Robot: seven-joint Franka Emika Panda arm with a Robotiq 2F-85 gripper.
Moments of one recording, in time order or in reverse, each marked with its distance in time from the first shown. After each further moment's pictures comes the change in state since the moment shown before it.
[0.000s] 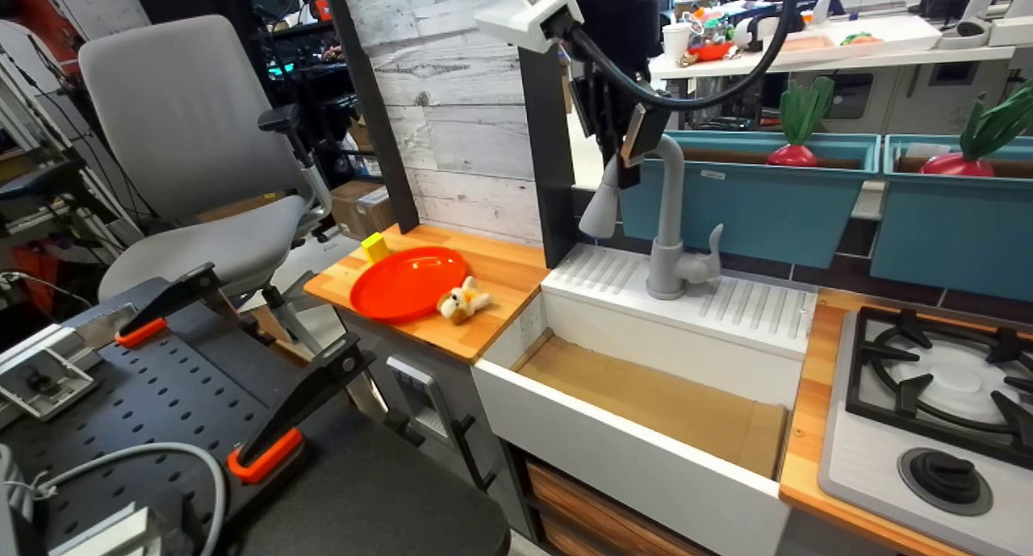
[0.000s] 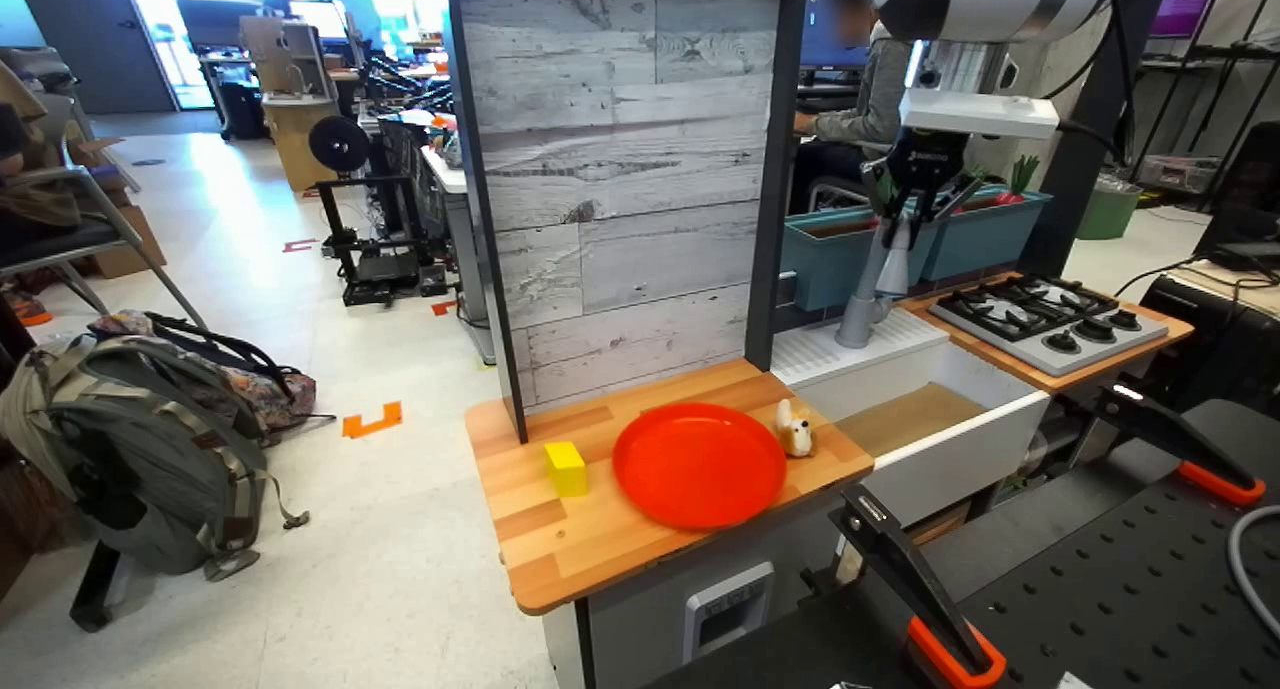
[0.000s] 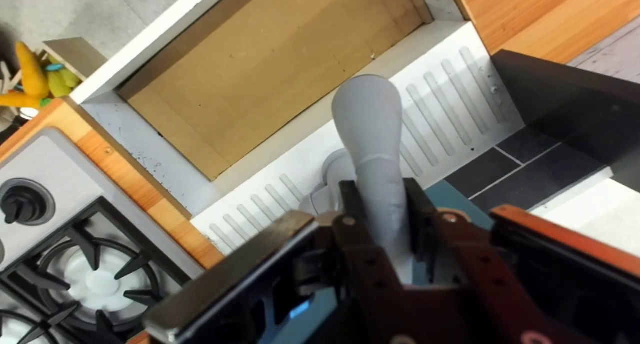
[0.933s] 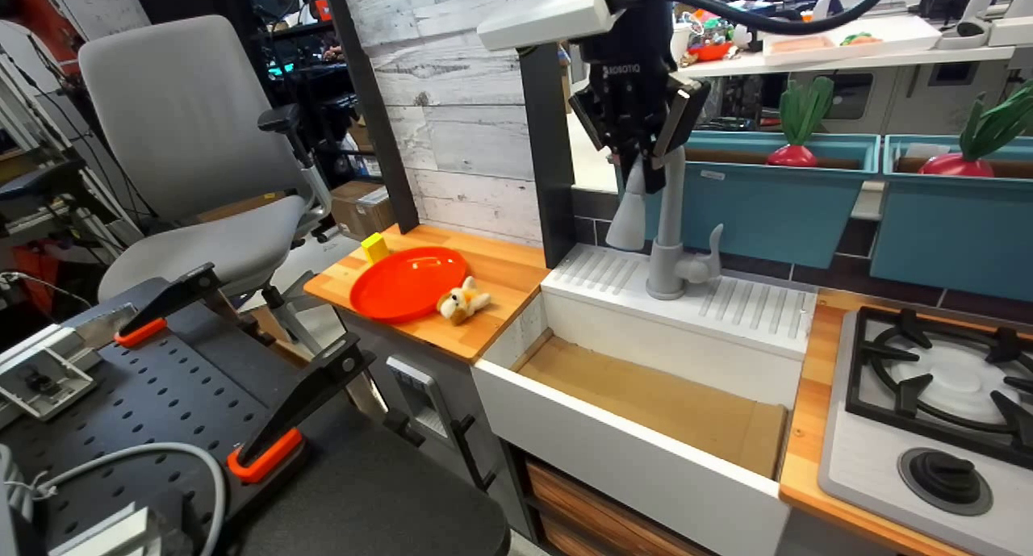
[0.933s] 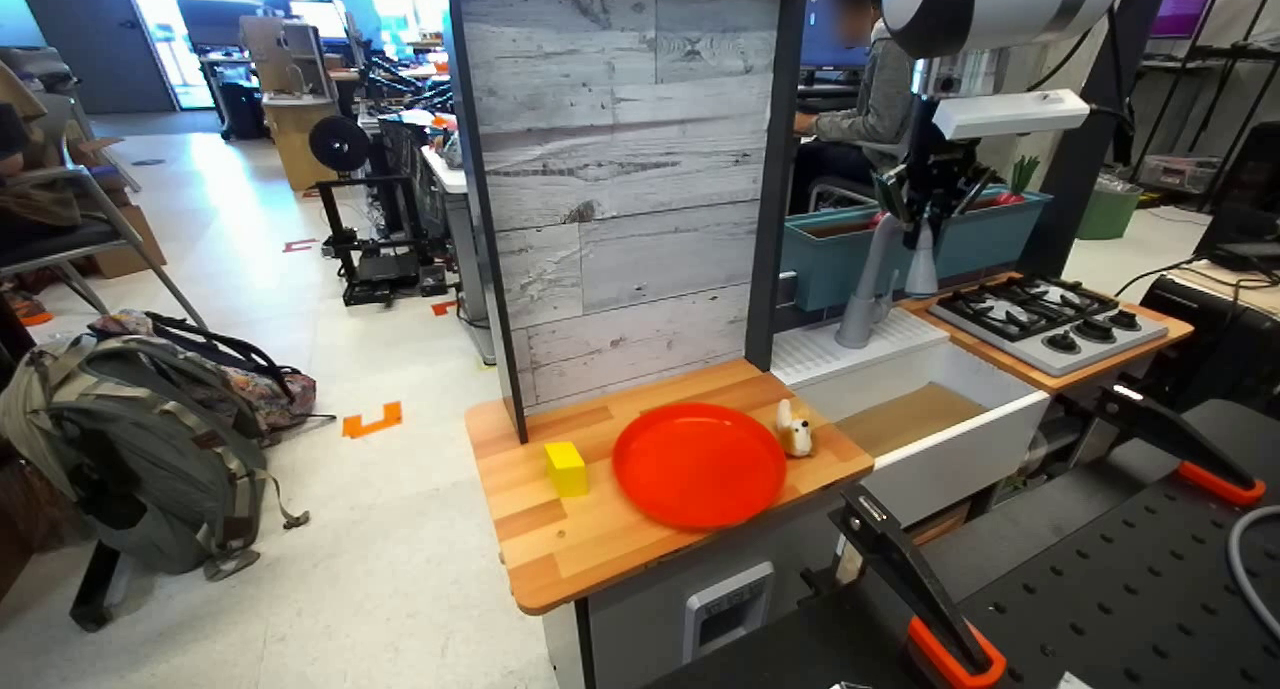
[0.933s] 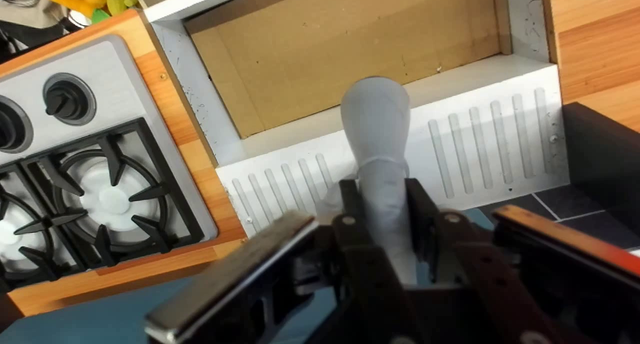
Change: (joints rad) arm 0.014 0.001 -0.036 -0.008 -0.149 0.018 -0.187
